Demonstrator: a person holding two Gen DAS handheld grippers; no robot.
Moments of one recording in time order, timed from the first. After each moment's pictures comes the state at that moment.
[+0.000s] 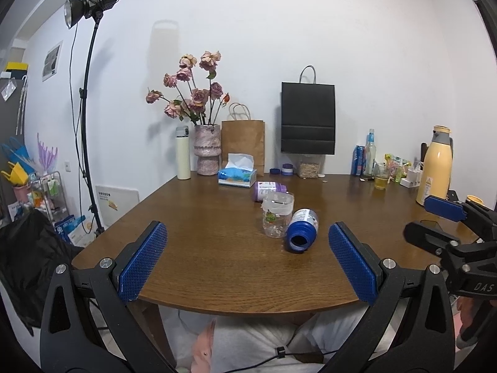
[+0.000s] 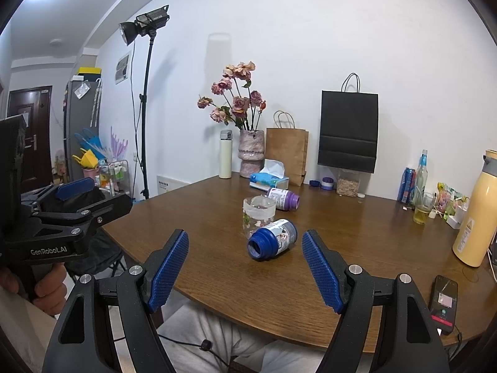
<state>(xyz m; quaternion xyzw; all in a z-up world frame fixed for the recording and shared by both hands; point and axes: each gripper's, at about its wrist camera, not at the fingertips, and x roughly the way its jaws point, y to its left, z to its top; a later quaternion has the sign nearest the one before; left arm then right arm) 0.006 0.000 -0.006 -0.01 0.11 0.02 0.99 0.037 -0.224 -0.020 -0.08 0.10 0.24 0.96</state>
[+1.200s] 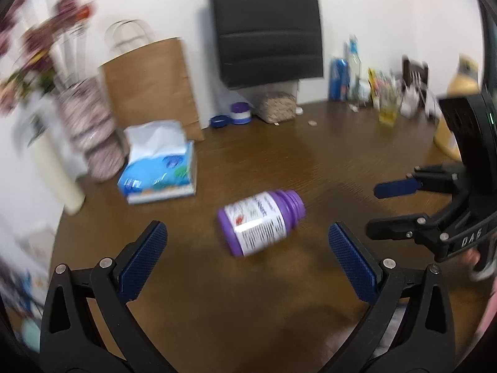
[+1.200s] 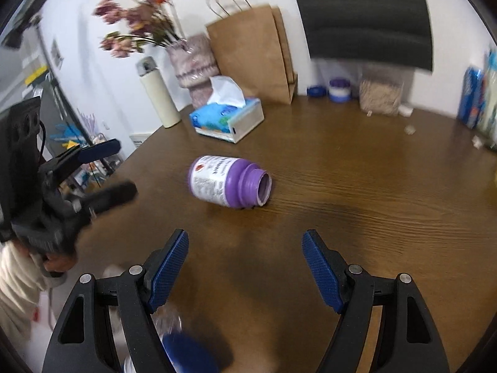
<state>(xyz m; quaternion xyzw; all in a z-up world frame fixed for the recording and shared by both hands) 0.463 -0.001 -0.027 0.12 0.31 -0.19 0.92 0.479 -0.201 -0.047 0.01 0.39 0.27 0.88</state>
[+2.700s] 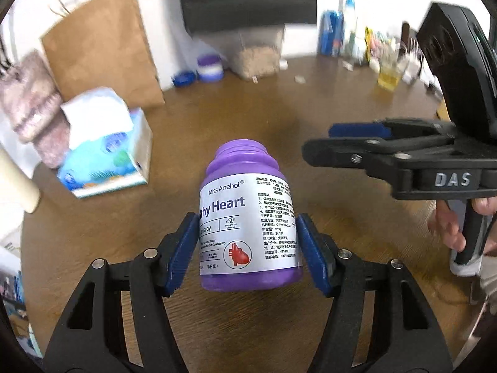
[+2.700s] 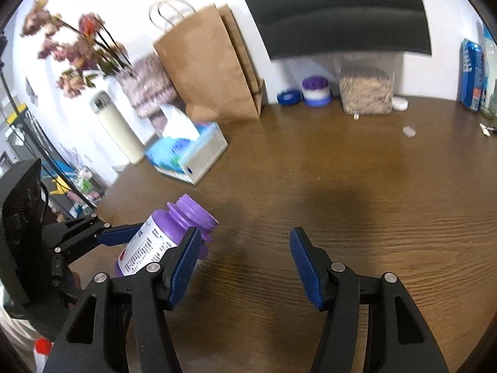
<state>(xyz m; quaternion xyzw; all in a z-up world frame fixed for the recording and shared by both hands) 0.515 -0.044 -0.063 0.12 0.40 -0.22 0.88 0.560 -0.215 -0.043 0.07 0.37 0.24 0.89</state>
